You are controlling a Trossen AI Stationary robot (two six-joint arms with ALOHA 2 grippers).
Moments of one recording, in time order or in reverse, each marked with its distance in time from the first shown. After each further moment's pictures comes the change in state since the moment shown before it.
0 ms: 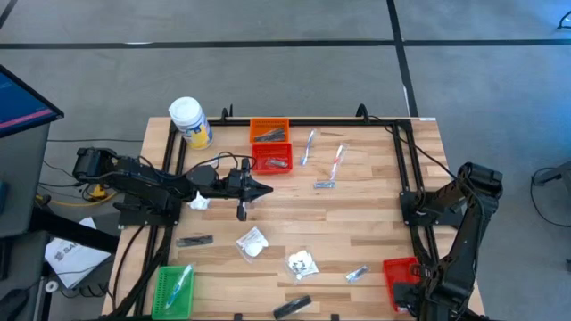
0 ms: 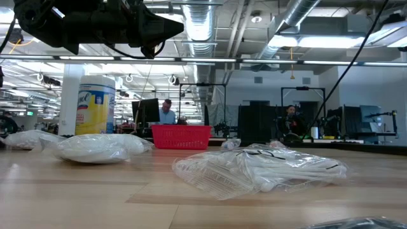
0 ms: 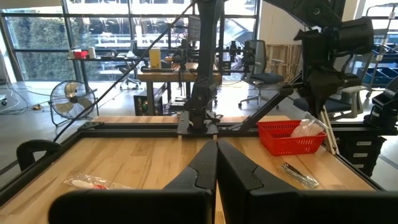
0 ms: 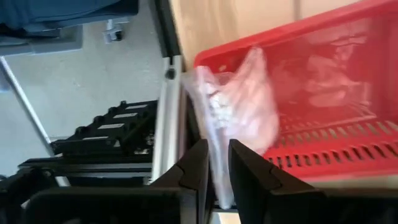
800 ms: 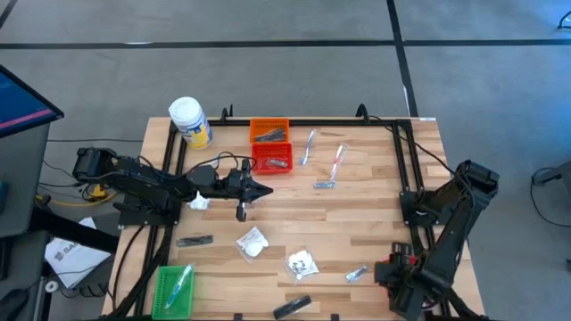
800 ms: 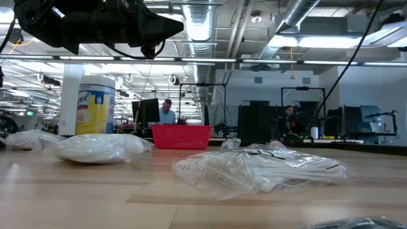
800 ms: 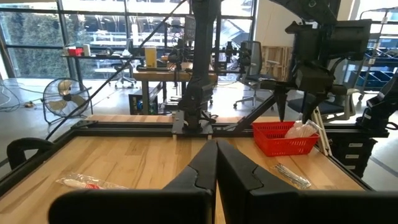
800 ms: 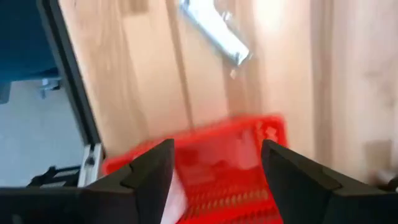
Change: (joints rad) left arm 0.000 0.000 0.000 0.000 0.016 -0.022; right arm -0.180 0.000 0.050 -0.214 0.223 -0.241
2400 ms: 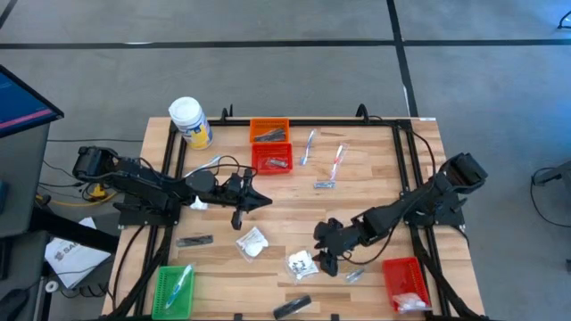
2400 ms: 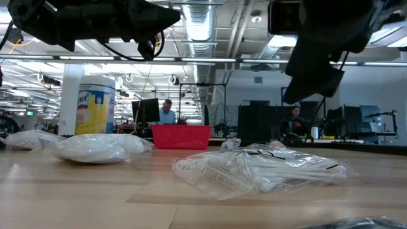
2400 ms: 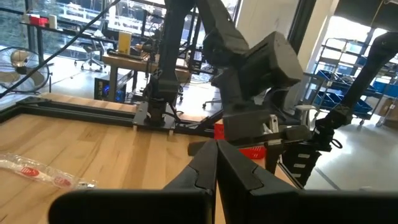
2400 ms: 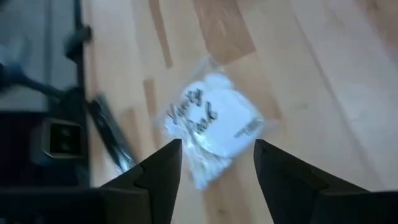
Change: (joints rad) left arm -0.073 0.000 0.000 -0.002 0.027 -0.180; right arm -0.559 0.001 -0.366 1.061 -0.004 -0.321
